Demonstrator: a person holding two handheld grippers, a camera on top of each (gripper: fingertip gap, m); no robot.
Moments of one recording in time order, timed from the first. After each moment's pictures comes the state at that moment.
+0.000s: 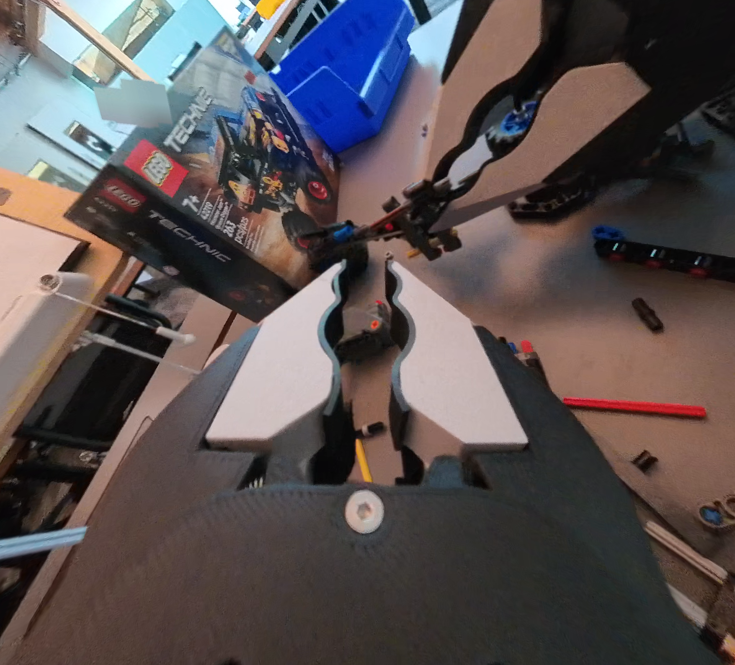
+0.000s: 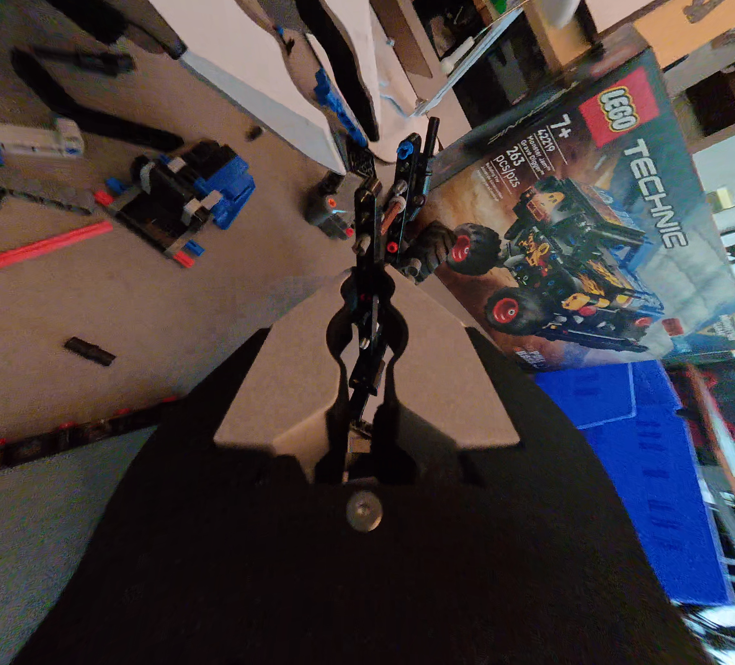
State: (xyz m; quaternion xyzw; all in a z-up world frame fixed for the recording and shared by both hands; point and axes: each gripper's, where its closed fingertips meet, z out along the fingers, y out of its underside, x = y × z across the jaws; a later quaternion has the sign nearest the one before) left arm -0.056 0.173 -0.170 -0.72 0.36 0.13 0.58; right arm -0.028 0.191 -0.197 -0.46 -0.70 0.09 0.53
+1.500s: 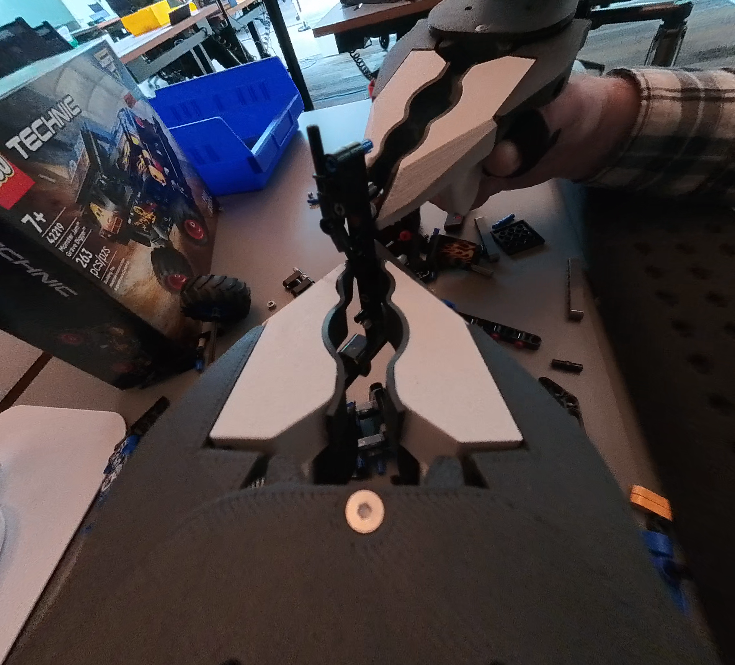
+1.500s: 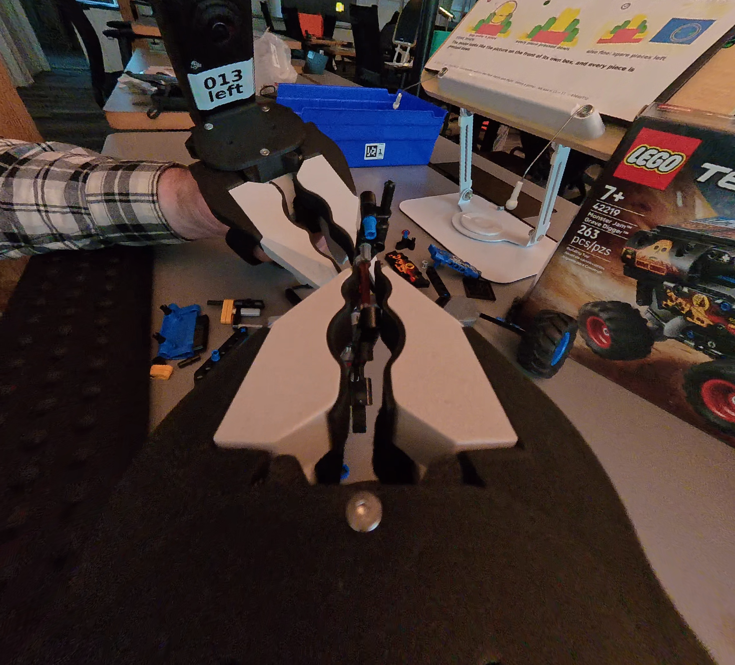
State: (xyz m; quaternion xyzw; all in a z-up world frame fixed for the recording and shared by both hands) left arm -0.006 0.143 -0.160 -0.73 0.35 -0.11 0.58; right arm -0.008 0.138 -0.133 -0.44 -0.61 0.49 0.43
